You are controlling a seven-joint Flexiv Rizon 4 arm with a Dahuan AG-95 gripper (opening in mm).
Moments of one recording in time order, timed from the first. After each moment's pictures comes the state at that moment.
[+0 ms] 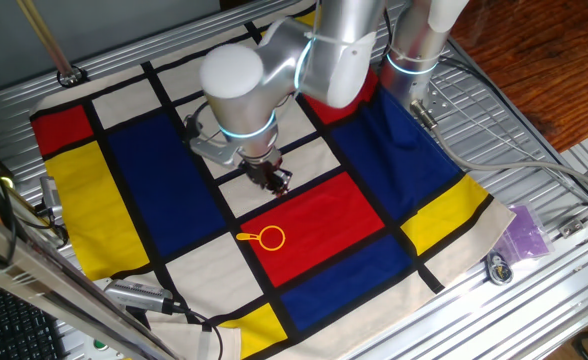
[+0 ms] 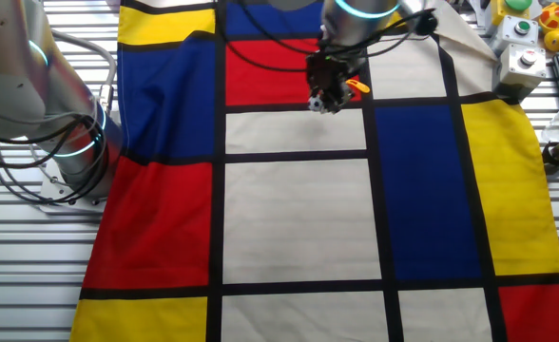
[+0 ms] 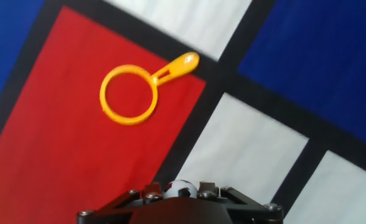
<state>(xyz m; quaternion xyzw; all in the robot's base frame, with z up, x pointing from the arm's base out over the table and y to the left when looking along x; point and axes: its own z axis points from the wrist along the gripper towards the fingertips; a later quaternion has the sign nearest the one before) 0.435 0.113 0.038 0.29 -0.96 -0.03 0.06</state>
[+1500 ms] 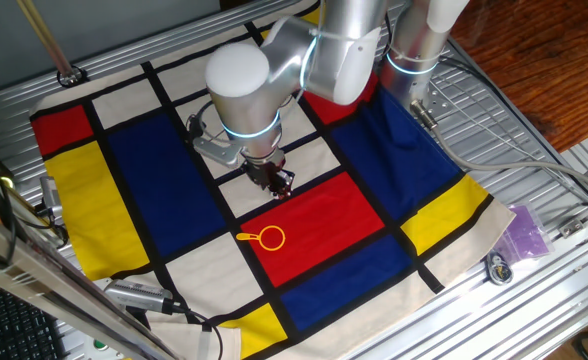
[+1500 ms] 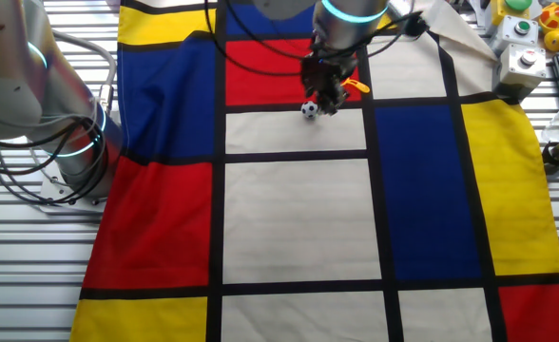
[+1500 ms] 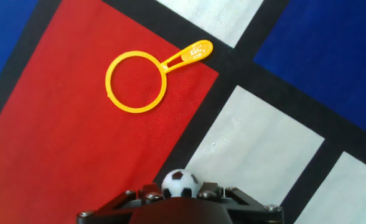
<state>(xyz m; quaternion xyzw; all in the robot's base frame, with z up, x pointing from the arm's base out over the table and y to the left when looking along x) 0.441 0.123 0.054 0.27 -0.96 -0.03 0.05</state>
